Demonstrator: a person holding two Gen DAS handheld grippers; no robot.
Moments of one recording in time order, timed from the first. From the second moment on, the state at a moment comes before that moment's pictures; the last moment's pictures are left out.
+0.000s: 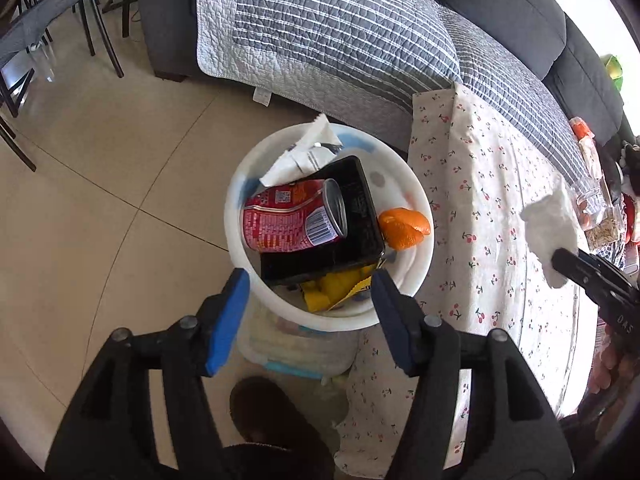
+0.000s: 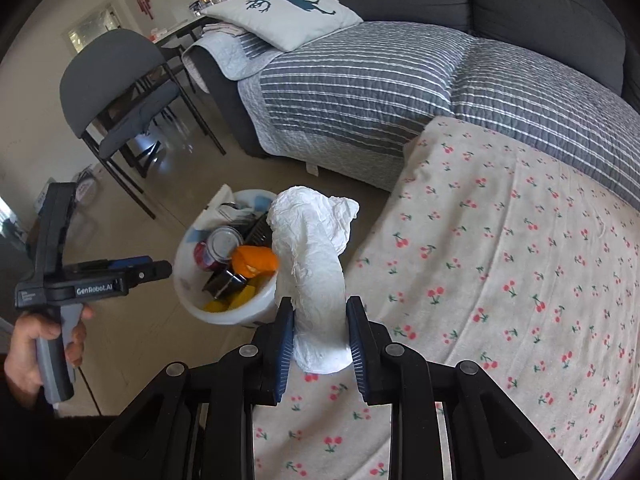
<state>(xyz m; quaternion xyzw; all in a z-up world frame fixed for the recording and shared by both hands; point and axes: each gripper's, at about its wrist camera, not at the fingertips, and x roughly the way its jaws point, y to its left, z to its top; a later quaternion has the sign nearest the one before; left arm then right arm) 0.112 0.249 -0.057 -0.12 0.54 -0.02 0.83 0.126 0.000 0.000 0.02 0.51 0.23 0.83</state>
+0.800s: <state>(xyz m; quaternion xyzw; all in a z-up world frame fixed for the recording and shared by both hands) 0.101 0.274 -0.044 -0.09 0.51 0.05 0.85 0.189 0.076 -0.040 0.06 0.55 0.22 0.80</state>
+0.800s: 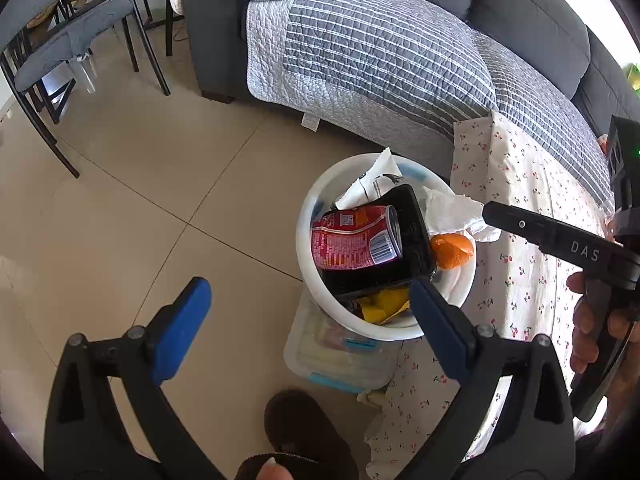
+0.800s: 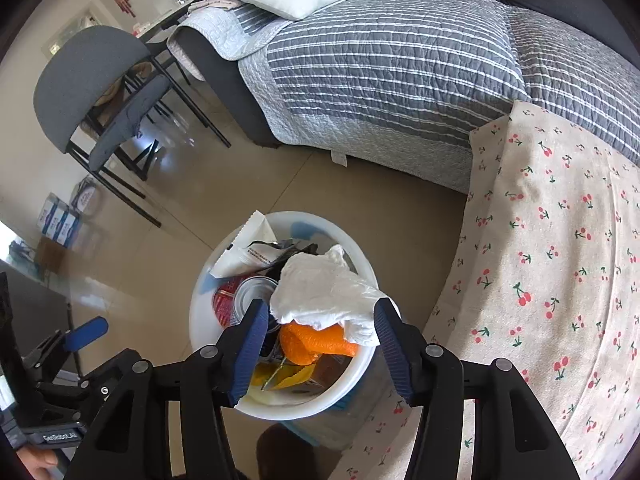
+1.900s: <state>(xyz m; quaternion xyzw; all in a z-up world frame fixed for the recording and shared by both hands) -0.009 0.092 0.015 -0.01 0.43 0.02 0.90 -0.052 -0.178 0.046 0.02 0.44 -0.03 0.90</state>
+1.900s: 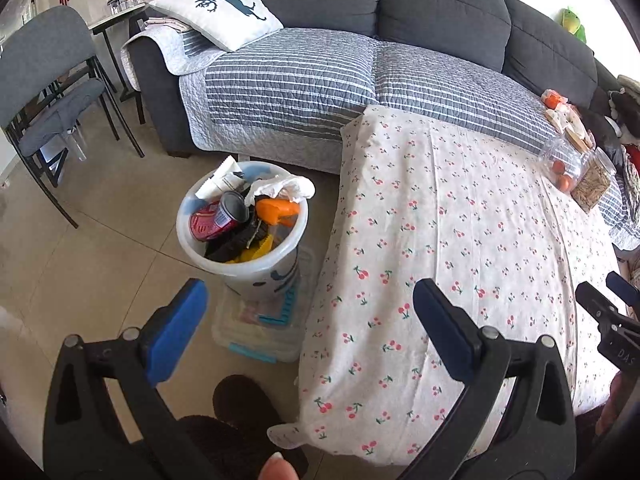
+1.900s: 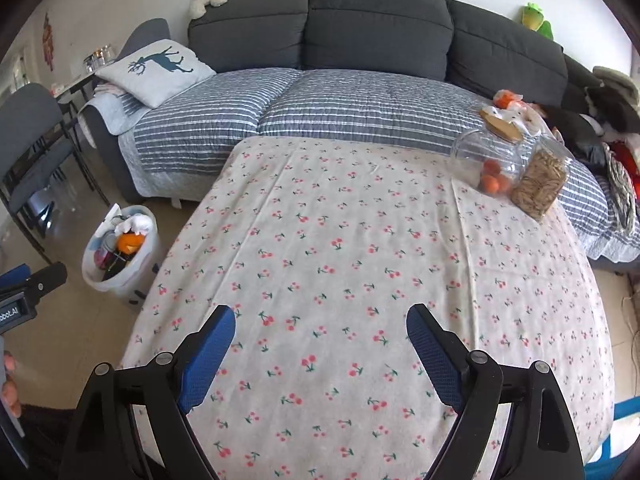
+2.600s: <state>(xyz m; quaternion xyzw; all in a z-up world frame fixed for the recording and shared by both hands) -0.052 0.054 0.005 0.03 0.38 0.04 0.92 -0.106 -0.217 0.037 -0.01 0.40 -0.08 0.91</state>
